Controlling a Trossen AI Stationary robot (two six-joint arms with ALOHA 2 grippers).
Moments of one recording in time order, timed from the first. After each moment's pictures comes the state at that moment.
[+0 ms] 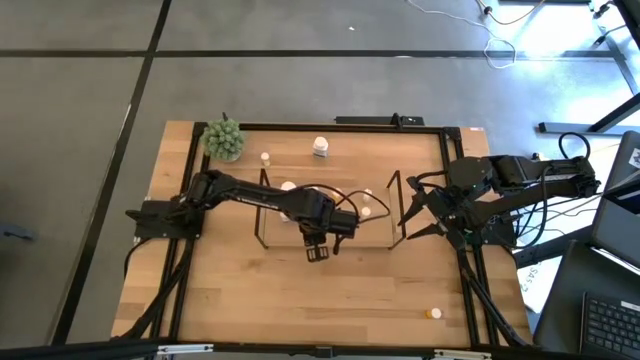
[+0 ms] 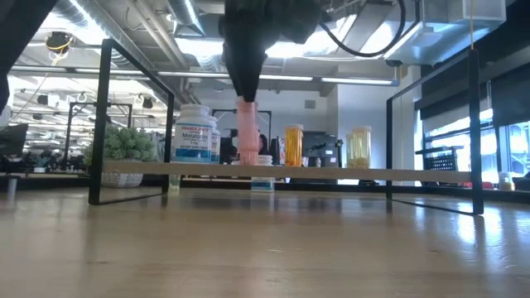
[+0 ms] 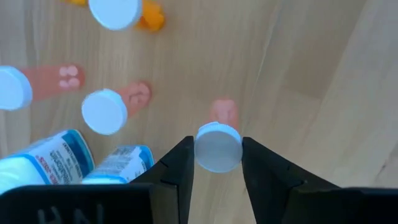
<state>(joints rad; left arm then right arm) -0.15 2.13 2.03 -1.31 -0.14 -0.39 0.17 0.90 1.07 -0.66 -0.33 -0.08</state>
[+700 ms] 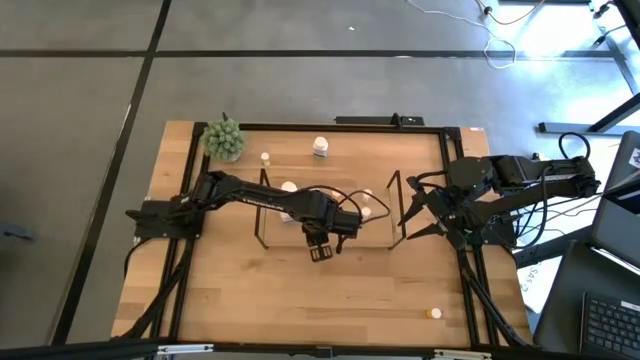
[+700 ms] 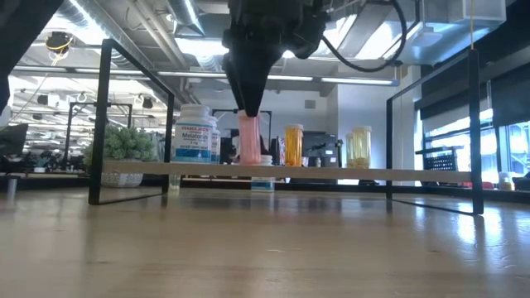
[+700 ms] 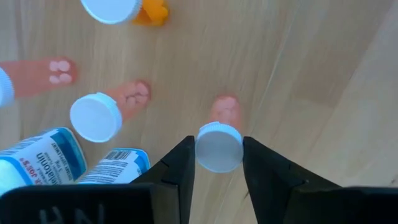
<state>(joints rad) -0.14 2.17 2.03 -1.30 -0.14 -0.44 0.17 0.90 1.07 -0.66 -0.33 -0.08</state>
